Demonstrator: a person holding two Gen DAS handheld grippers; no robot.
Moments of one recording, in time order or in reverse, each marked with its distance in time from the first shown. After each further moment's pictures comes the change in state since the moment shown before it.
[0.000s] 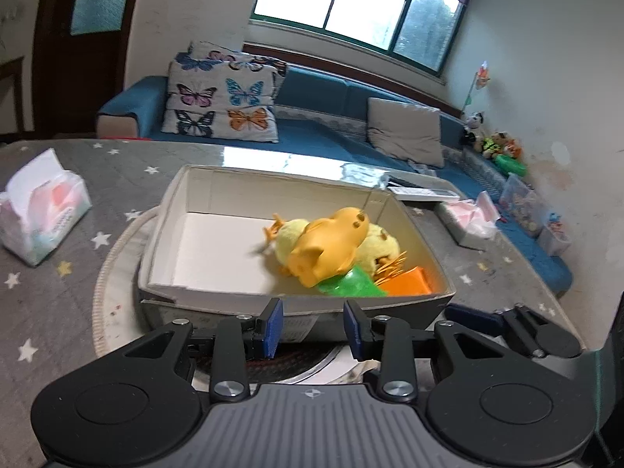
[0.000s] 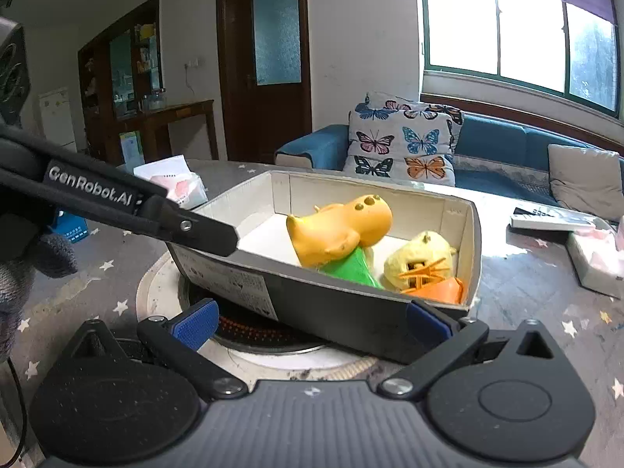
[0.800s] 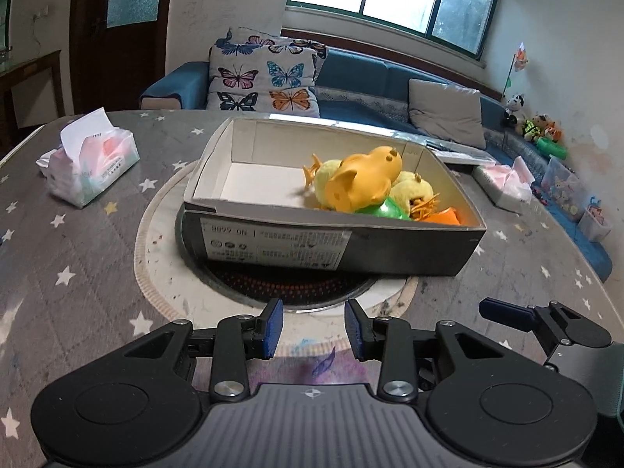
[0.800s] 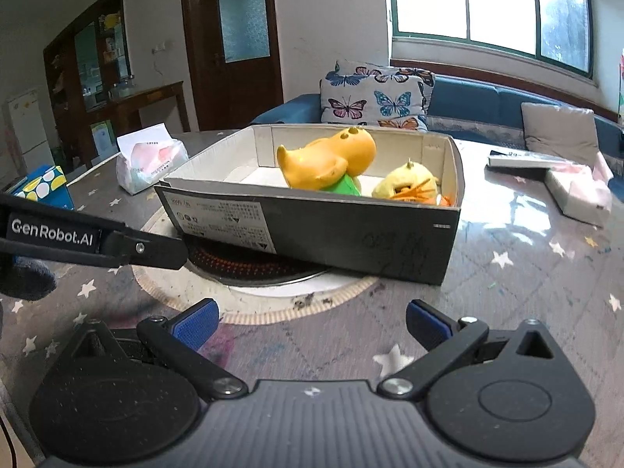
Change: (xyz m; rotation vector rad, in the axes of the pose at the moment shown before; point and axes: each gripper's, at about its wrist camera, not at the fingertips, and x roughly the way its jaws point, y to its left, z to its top) left arm -0.014 -0.009 -0.054 -0.018 0.048 0.136; right arm -0.008 0.012 -0.038 0.090 0.088 -0.060
